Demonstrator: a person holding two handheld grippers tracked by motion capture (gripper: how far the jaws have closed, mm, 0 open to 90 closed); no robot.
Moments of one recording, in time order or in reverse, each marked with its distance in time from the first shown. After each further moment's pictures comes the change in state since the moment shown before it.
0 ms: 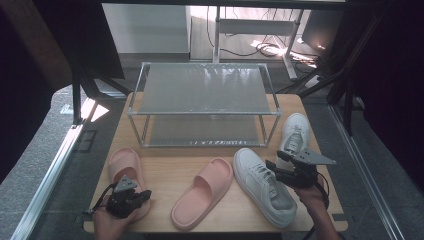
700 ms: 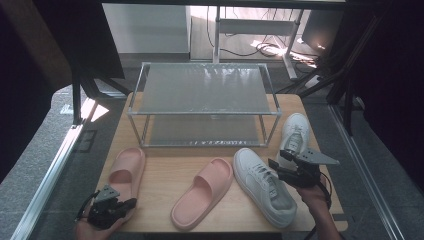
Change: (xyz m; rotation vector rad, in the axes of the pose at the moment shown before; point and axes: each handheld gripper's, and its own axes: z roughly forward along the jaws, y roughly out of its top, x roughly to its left) left arm 0.018 -0.030 -0.032 0.004 0.013 -0.051; right arm -0.005 0.000 -0.004 -0.006 -0.019 0.009
